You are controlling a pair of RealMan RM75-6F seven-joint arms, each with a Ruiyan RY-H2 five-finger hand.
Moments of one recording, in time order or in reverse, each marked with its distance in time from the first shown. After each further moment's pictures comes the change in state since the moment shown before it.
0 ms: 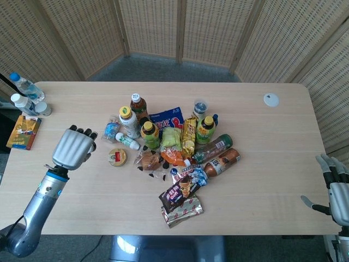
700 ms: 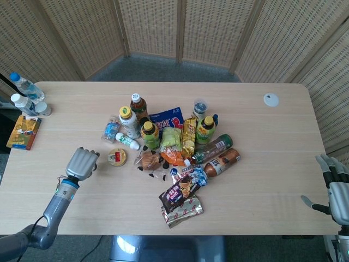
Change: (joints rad) left arm 0.027 -0.364 0.121 0.558 -0.021 -0.146 -0.182; right arm 0.005 -0.008 0.001 0.015 0.011 -0.014 0.001
